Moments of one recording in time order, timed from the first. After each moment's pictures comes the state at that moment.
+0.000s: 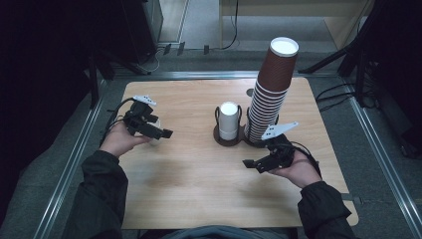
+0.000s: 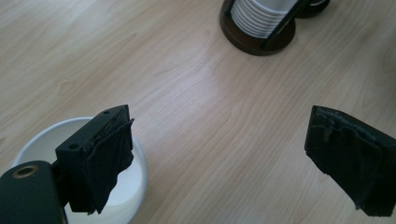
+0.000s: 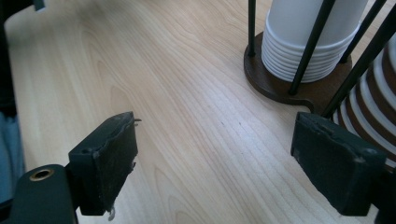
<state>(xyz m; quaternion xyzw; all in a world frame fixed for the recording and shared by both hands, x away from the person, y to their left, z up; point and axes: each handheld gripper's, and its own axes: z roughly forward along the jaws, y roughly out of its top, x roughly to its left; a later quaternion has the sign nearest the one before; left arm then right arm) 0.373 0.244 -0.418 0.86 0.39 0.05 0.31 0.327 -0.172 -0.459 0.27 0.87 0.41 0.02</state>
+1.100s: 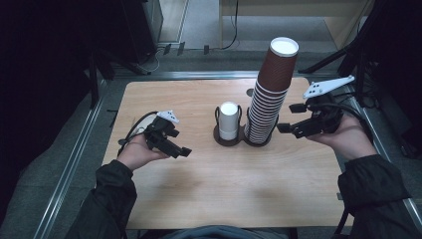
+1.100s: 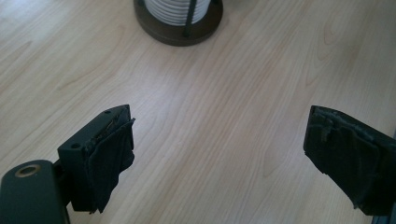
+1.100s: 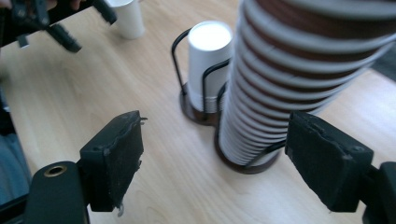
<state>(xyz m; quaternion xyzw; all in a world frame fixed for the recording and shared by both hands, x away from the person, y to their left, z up) 0.340 0.186 -0.431 0.90 0.32 0.02 0.31 0.345 -0.236 -0.327 0.28 0.87 0.39 0.11</state>
